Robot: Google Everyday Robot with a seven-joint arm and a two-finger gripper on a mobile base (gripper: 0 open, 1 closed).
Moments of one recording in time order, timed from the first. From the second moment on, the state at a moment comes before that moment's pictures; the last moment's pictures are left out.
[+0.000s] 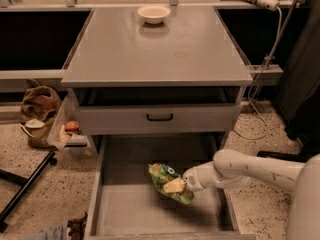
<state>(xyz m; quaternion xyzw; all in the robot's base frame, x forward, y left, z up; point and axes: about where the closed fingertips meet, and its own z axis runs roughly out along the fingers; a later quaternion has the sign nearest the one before) 0.519 -0.065 0.431 -0.23 0.89 0.37 0.16</state>
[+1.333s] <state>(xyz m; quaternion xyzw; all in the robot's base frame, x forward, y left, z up) 0.541 -0.068 0.390 -0.18 0.91 0.33 0.16</state>
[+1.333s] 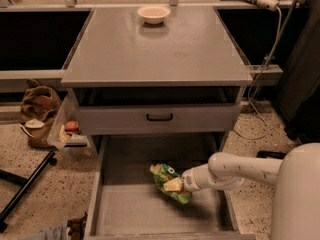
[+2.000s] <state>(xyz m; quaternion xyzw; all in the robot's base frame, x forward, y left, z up) 0.541 -0.068 0.390 -0.18 0.91 0.33 0.16</state>
